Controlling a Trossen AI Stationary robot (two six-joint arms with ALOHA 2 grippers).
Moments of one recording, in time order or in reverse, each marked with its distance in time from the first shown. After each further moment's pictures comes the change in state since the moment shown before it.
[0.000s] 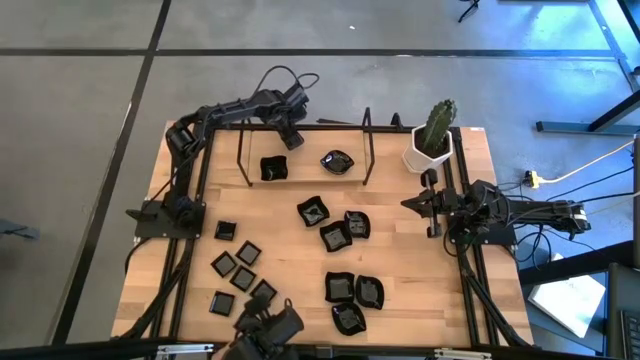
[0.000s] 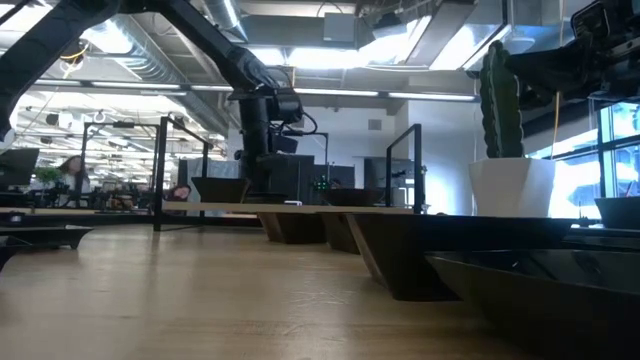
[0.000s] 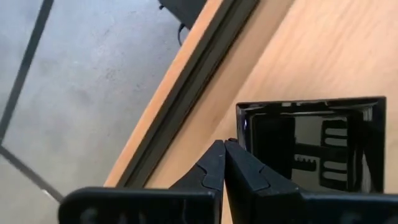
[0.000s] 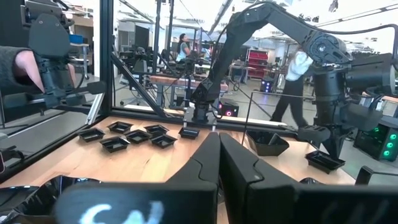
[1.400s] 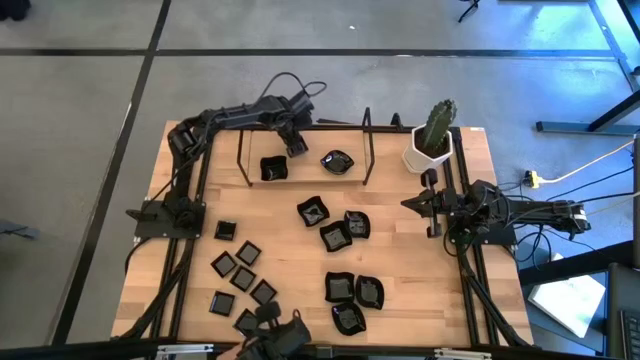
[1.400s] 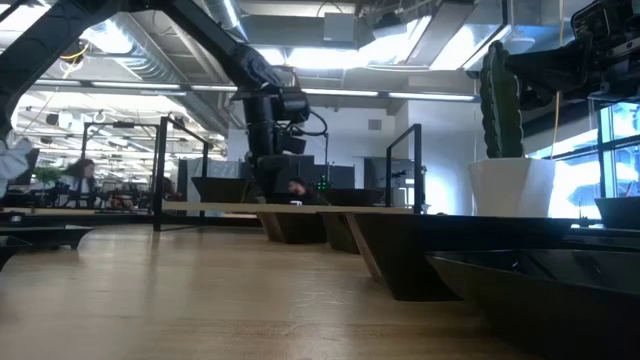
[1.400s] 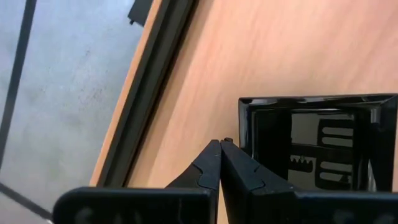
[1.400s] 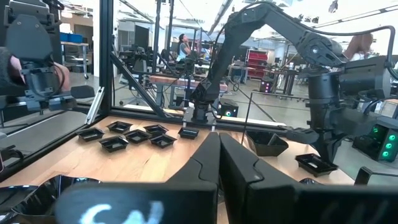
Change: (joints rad) left arm -0.056 0.000 -0.019 0.017 0.032 0.094; right arm 0.000 0.000 0.000 0.001 0.001 -0.005
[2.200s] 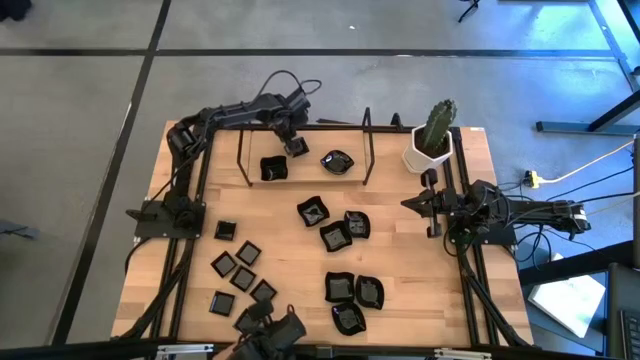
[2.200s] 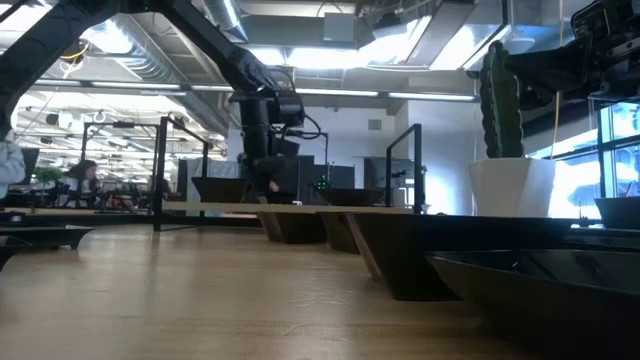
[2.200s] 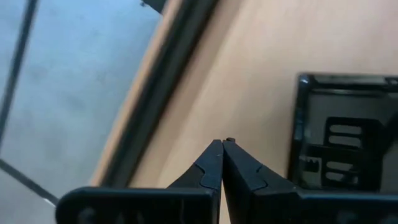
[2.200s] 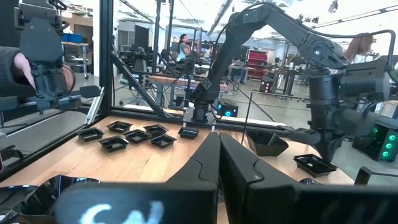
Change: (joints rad) left arm 0.034 0.000 -0.009 -0.019 -0.017 -0.050; right arm 0.000 0.000 0.000 0.000 0.000 -0.001
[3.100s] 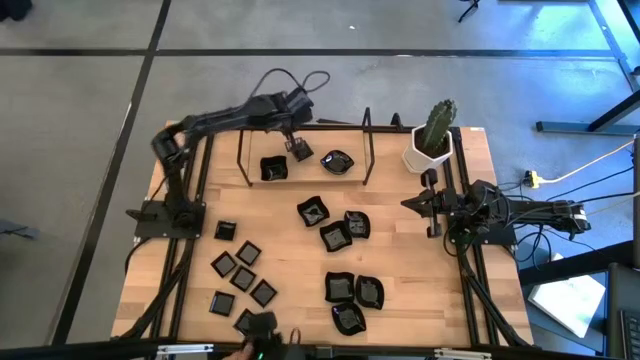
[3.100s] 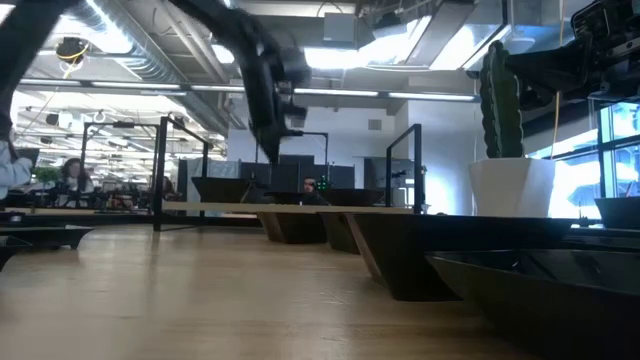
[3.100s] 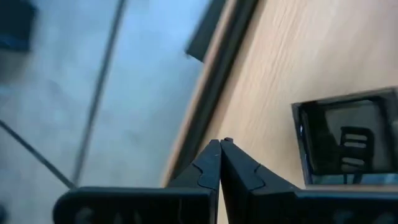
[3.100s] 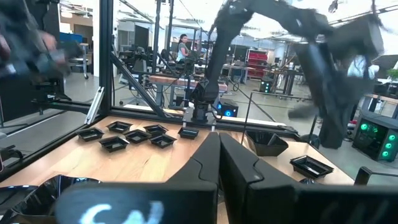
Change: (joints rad) left arm -0.112 -0.166 0.003 0.031 -0.187 0.100; right arm 0.000 0.000 0.000 0.000 0.000 0.000
